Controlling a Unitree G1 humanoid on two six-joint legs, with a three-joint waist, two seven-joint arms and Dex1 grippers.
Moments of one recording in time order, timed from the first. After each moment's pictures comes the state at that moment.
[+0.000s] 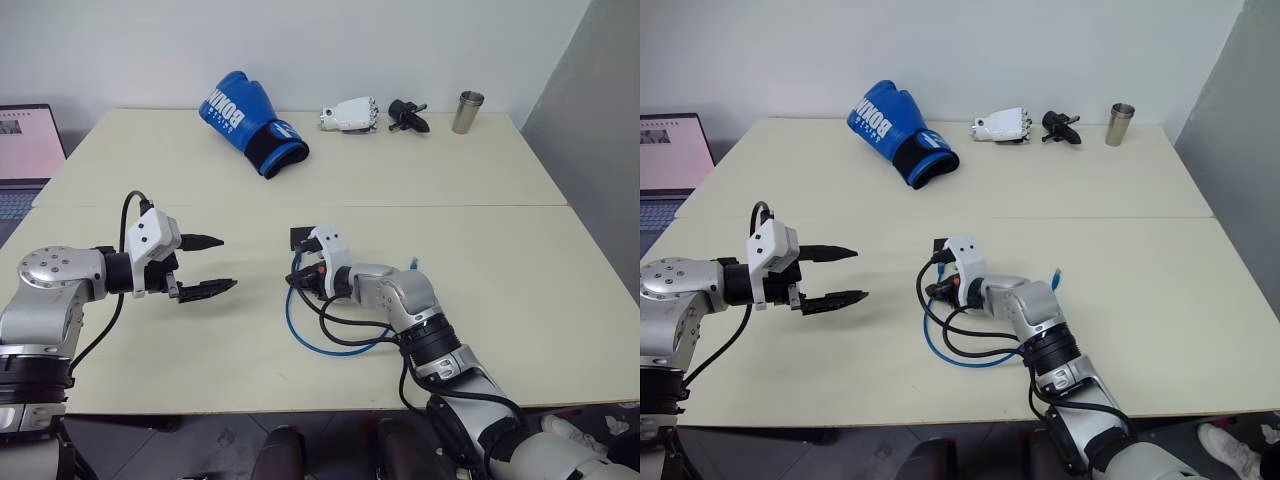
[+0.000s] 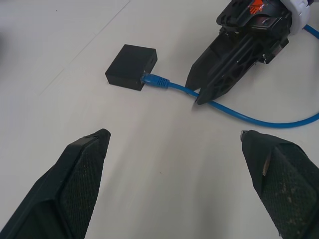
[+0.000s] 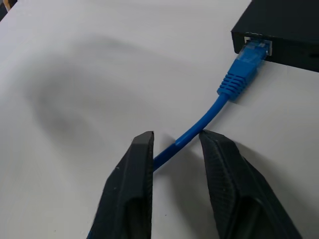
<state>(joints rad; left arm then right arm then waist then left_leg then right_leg) -0.38 0.94 0.12 0.21 -0.35 0.19 -1.28 -0.77 0.13 0.18 0.37 0.27 0.89 0.39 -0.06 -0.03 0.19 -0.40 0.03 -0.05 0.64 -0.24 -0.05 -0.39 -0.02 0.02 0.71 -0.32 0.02</state>
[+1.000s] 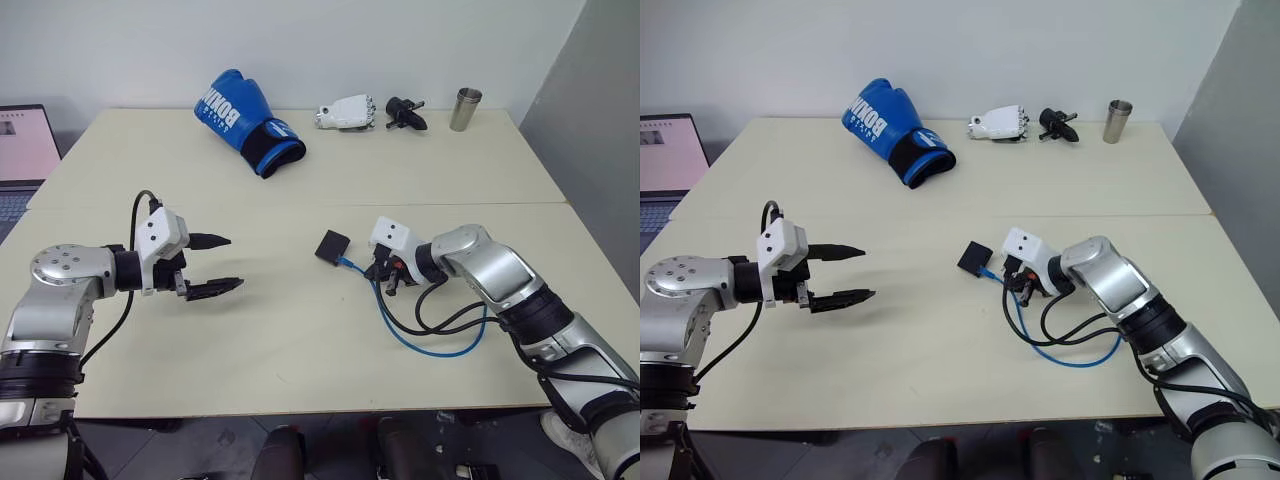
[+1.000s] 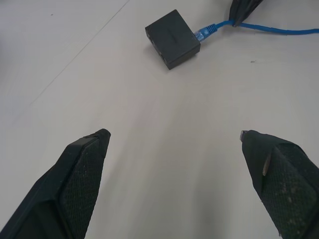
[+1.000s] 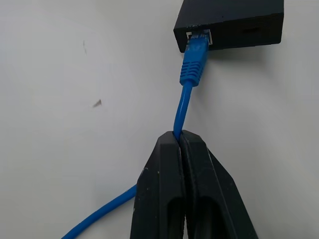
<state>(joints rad) -0.41 0.91 0.09 0.22 -0.33 0.19 -1.28 -0.85 -0.54 0.54 0.13 0.13 0.73 0.96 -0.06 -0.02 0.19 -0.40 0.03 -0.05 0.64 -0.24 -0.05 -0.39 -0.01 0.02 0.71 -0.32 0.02</state>
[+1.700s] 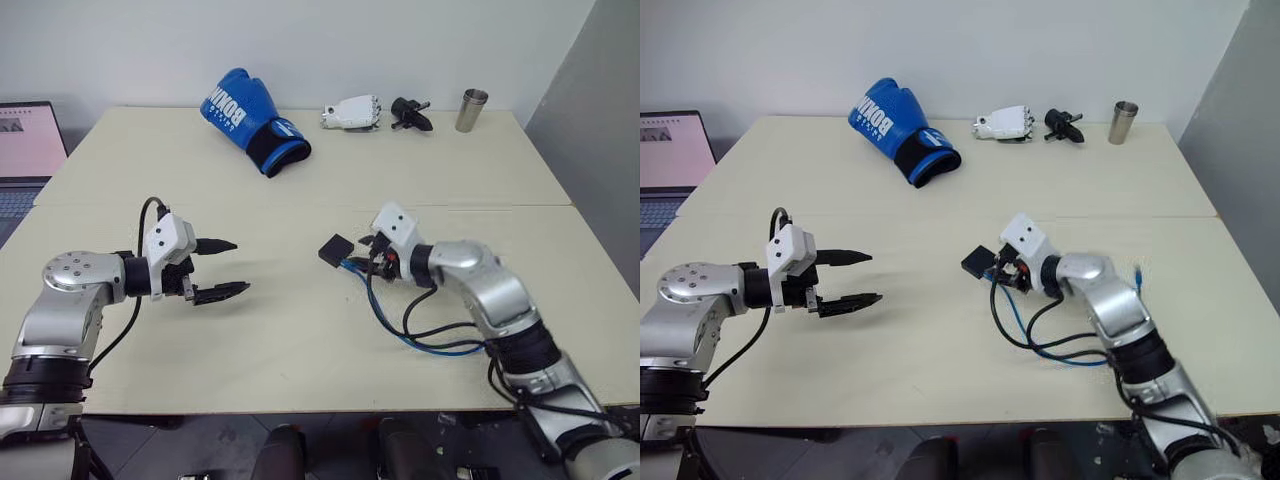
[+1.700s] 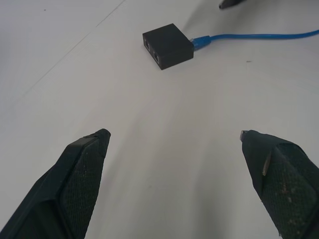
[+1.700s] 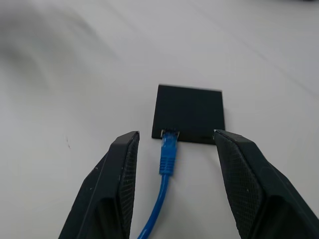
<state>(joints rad) -0.38 0.87 0.10 0.19 -0.35 0.22 -1.25 -0.60 -0.33 0.30 -0.05 0.11 0.71 0.65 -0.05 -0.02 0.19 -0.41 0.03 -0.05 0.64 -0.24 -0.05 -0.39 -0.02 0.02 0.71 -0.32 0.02</state>
